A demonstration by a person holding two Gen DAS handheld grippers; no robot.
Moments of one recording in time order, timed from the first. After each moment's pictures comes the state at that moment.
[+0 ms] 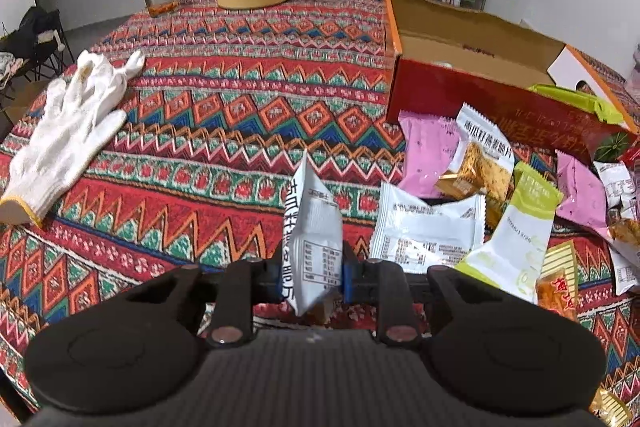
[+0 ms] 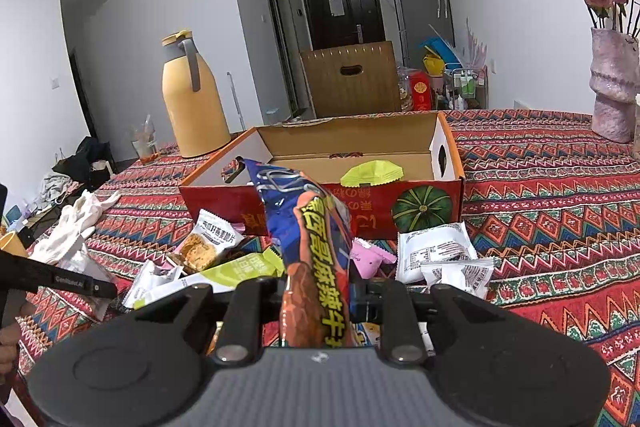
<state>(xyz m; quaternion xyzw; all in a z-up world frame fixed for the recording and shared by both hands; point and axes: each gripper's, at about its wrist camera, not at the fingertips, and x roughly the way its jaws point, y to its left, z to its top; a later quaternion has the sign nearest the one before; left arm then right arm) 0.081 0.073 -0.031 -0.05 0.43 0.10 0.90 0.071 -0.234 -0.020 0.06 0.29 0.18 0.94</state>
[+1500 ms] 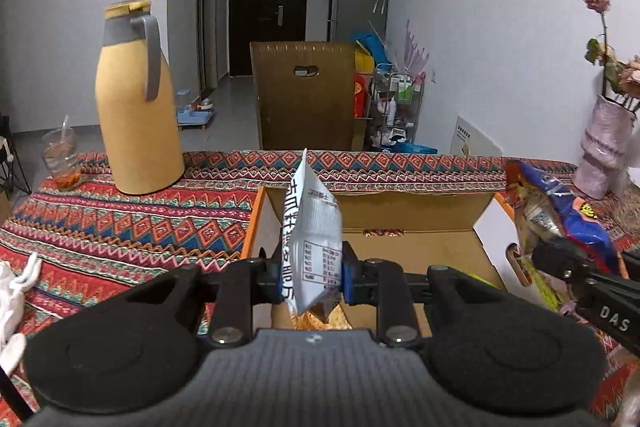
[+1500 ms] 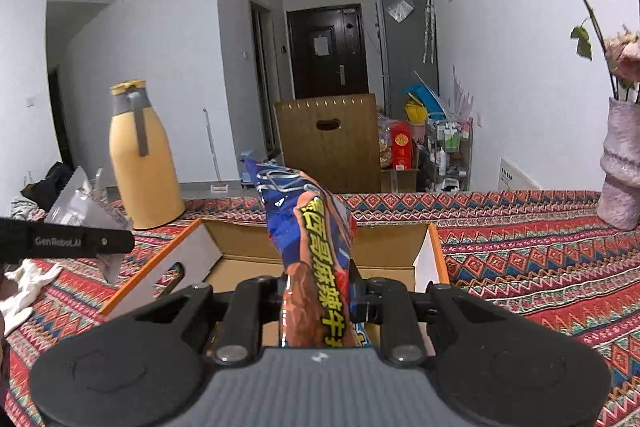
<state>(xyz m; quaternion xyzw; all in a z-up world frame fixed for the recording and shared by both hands) 0.226 -0.009 0.050 -0.03 0.28 0.03 0.96 0.227 -0.219 0.016 0.04 0.23 0.15 0.96</state>
